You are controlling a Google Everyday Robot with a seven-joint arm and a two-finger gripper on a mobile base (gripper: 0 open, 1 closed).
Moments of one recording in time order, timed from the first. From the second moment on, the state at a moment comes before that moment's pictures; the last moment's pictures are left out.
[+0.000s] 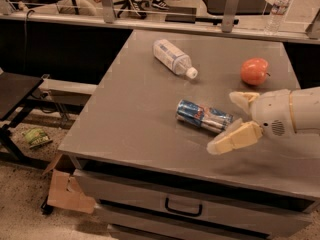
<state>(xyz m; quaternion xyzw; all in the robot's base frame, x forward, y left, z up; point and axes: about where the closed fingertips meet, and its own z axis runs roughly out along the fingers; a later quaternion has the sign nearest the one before) 0.476 -0.145 0.855 -0.45 0.76 0.26 0.41</state>
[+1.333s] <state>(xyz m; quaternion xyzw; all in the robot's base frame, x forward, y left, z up) 0.518 -0.133 0.883 -0.39 0.75 0.29 0.45</state>
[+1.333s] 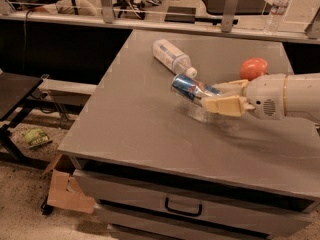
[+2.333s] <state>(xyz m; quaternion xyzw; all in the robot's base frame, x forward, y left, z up) 0.572 -0.121 0.868 -0.34 0.78 0.28 0.44</state>
